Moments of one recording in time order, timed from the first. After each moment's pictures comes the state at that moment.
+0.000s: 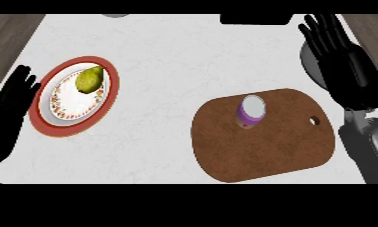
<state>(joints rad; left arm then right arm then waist) 0.02 0.58 -0.02 -1.65 0.39 0.20 0.12 -0.38 -0.47 0.14 -1.60 -0.45 -0.11 0.01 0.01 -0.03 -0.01</state>
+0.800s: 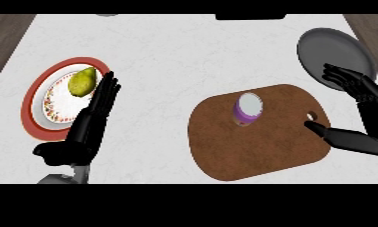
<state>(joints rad) -0.04 0.27 -0.29 -1.60 0.22 0.21 -0.12 -0.04 -0.57 0.07 -1.67 -0.29 -0.06 -0.17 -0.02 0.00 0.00</state>
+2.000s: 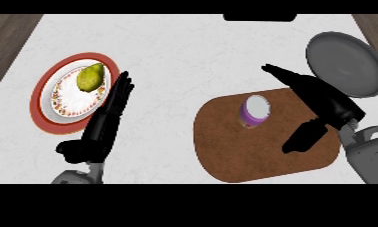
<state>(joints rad) -0.06 0.20 -0.30 -1.56 0.16 0.19 -0.13 -0.39 -0.68 0.44 -1.65 0.15 0.25 0.42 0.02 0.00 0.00</state>
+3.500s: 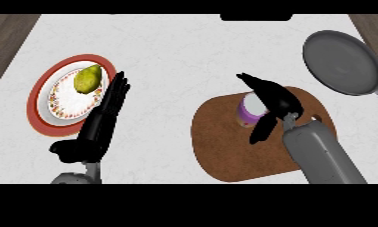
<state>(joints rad) -0.03 0.11 -0.18 -1.56 0.07 0.07 -0.12 -0.40 -0.26 0.29 -1.31 0.59 0.37 0.34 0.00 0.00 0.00</state>
